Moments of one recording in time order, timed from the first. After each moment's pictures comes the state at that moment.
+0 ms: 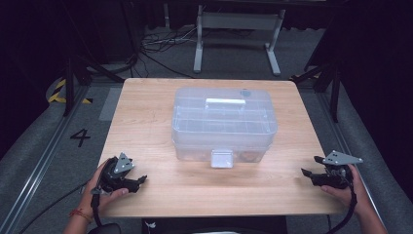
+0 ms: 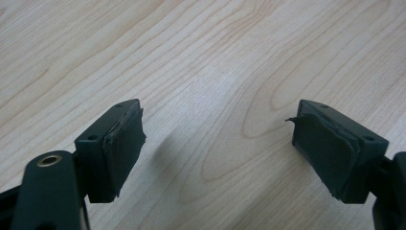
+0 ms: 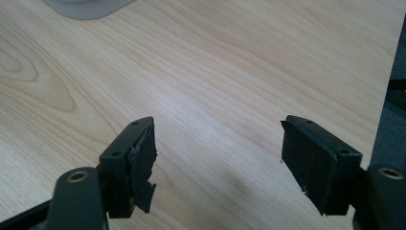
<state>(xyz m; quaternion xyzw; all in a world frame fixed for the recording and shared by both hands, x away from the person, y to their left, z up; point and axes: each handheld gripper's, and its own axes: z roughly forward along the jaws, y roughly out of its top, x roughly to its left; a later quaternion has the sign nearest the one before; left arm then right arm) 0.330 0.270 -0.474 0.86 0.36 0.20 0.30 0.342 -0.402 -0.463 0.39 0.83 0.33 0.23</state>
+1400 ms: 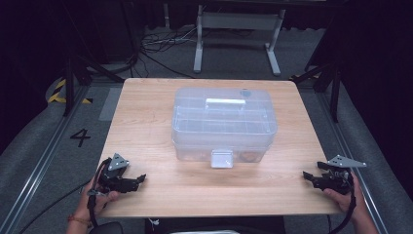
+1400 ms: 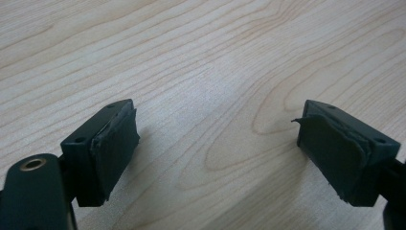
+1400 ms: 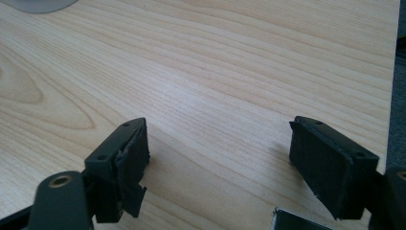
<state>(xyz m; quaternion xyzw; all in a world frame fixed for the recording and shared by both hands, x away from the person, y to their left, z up) 0.329 0.278 -0.482 0.82 0.43 0.17 0.33 0.340 -0.417 -0.487 0.46 0.79 0.36 0.20</state>
